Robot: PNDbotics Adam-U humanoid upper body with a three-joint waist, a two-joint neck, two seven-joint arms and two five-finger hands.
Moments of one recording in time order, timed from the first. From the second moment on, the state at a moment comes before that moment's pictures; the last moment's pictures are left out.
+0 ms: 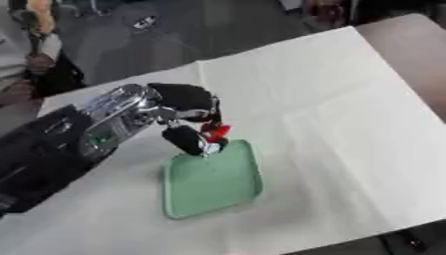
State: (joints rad) left arm -0.67 0.82 -0.63 -1.63 -0.52 -0.08 -0.46; right arm -0.63 -0.42 0.05 -1.99 -0.11 -0.56 0.31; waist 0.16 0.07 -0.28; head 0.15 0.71
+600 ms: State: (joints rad) left arm -0.65 0.83 -0.63 -1.71 -0.49 -0.03 -0.46; right arm -0.63 -0.42 0.05 -1.99 -0.11 -0.56 0.31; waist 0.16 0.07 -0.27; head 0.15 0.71
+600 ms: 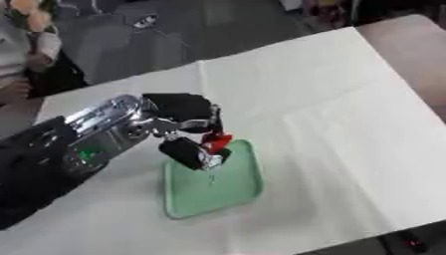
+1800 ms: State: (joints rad) left arm -0.65 0.83 -0.63 -1.67 -0.63 0.01 -0.67; right arm -0.63 -0.42 0.05 -1.99 -0.11 -0.56 0.31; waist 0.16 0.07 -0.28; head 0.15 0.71
